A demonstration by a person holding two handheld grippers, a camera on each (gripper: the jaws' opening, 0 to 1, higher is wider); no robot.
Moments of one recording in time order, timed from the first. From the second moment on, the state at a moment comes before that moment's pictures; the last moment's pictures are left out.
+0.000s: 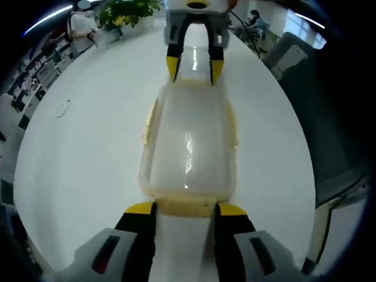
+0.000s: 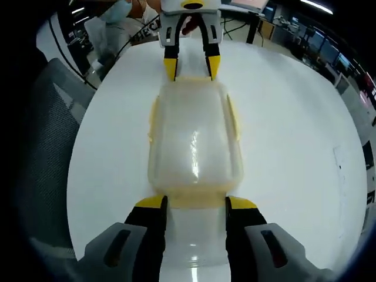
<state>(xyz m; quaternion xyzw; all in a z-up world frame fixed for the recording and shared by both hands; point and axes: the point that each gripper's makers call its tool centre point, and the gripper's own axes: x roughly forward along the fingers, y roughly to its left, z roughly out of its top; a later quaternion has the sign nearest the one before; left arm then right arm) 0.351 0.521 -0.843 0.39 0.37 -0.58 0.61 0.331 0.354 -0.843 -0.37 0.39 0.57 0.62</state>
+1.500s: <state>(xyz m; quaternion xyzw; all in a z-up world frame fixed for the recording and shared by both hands) 0.344 0.514 -0.841 0.40 0.39 -0.57 0.60 0.333 0.353 -0.848 -0.41 0.39 0.57 0.59</state>
